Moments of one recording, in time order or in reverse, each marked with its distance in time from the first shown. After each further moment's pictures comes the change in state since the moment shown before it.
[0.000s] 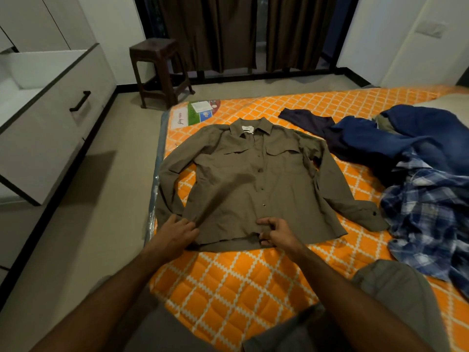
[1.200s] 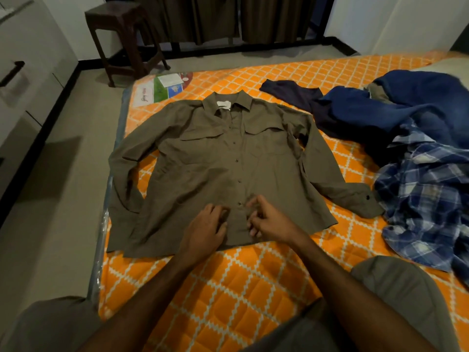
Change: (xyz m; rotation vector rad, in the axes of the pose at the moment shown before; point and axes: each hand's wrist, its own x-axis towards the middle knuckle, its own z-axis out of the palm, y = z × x) left_hand 0.119 0.122 -0.007 -0.839 0.171 -0.362; right_hand 0.027 0.009 -0.047 -0.490 -0.044 -0.315
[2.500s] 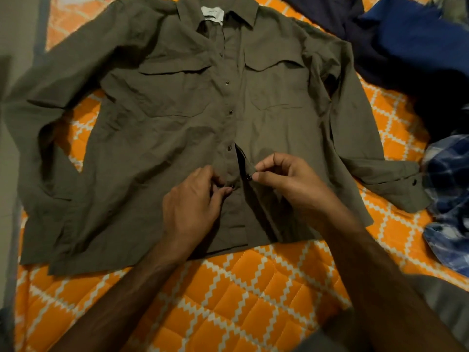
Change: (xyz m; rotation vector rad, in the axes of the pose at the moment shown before) left_hand 0.054 0.013 0.015 0.001 0.103 -0.208; right_hand 0.045 -0.010 -0.042 0.403 0.032 0.246
